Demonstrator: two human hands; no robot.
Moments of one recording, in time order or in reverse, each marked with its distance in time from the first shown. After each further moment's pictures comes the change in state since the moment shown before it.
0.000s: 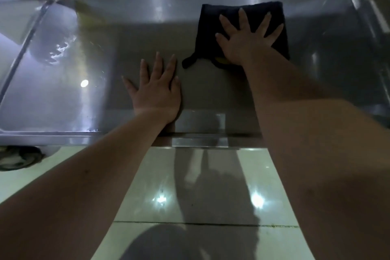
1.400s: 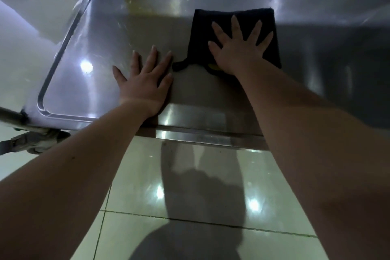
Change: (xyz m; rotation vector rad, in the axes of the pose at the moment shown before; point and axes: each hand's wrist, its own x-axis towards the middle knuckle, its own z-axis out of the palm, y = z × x) left_hand 0.018 -0.147 -0.020 0.044 -0.002 0.054; right_hand -0.024 -0.133 0.024 0.002 -0.027 -0.109
